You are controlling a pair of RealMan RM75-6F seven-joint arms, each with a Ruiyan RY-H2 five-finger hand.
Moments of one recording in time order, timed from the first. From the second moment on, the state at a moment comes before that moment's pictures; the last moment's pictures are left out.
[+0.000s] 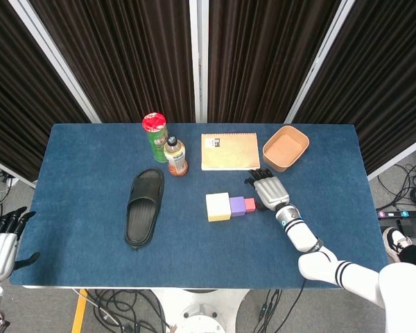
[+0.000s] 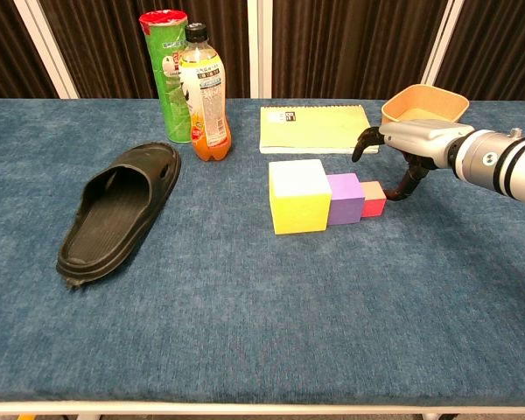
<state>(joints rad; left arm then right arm) -0.04 -1.18 -0.02 -1.53 1.46 1.47 0.07 0.82 -1.66 0.17 -1.11 -1.05 0.71 -0.23</state>
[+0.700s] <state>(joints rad) -0.08 -1.19 -0.06 -1.51 1.46 1.46 0.08 0.60 -1.36 0.11 -1.45 -1.19 1.06 -0.20</state>
